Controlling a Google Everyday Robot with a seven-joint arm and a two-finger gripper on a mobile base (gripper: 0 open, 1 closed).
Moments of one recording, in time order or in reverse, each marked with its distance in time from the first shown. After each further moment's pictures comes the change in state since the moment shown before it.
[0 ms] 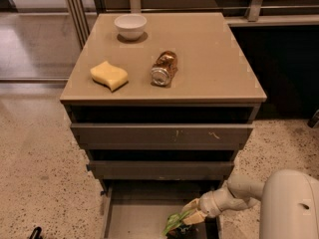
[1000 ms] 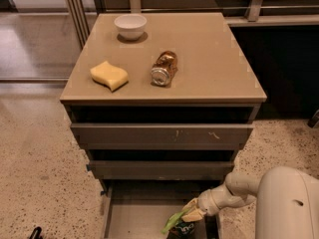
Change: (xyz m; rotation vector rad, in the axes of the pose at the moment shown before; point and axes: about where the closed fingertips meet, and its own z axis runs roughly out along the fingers) arm -0.007 -0.002 0.003 -0.021 0.013 0.017
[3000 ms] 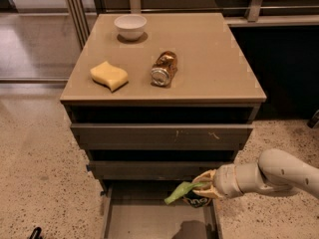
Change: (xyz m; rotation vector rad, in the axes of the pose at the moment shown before) arm -0.180 0.119 -0.160 0.320 -0.008 -0.379
